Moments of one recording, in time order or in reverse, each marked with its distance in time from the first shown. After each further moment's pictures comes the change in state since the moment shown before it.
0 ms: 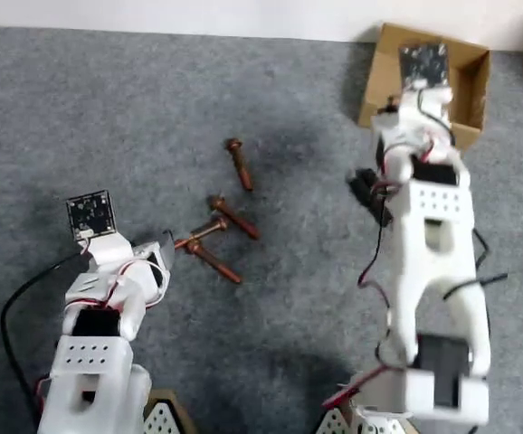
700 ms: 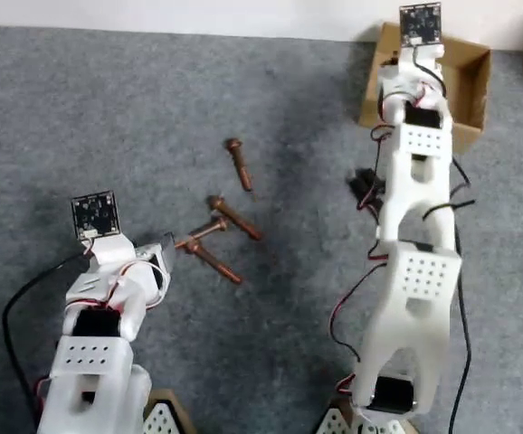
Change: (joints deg) left arm 0.3 0.0 0.1 0.0 -2.2; right arm 1.2 54.9 -62.2 0.0 0.0
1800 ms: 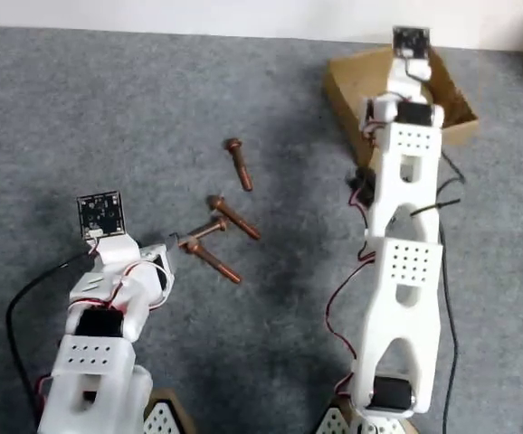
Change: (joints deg) left arm 1.6 0.0 0.0 0.0 0.0; right arm -3.1 10.5 -27.3 43.3 -10.3
